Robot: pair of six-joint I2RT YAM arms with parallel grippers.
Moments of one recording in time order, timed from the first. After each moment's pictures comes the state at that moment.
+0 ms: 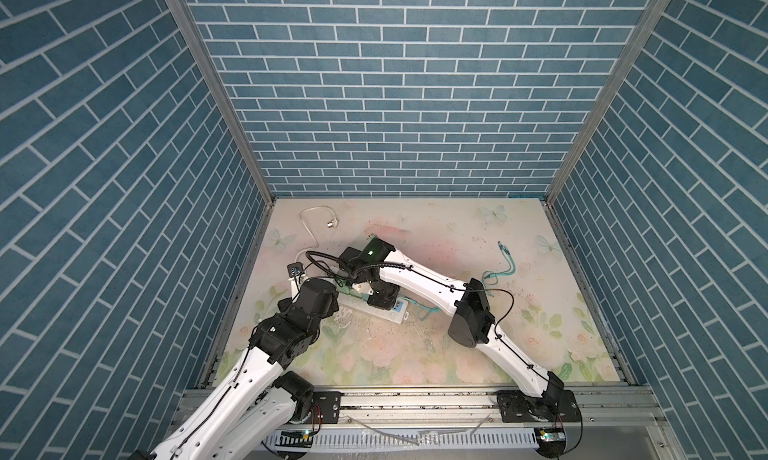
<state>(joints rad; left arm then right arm) -0.53 0.72 0.67 -0.79 -0.57 -0.66 1.13 2.55 2.57 -1.66 0.15 -0.21</state>
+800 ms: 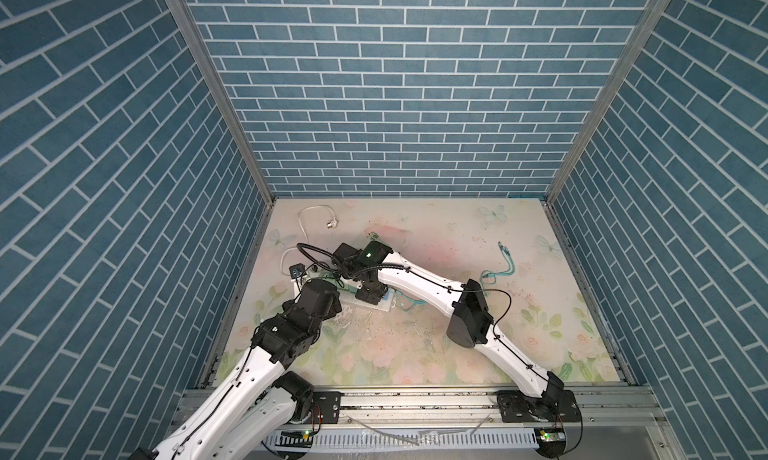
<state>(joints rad) -0.53 0.73 0.65 -0.77 -0.52 -0.69 1.13 2.56 2.56 -1.40 0.18 -0.21</state>
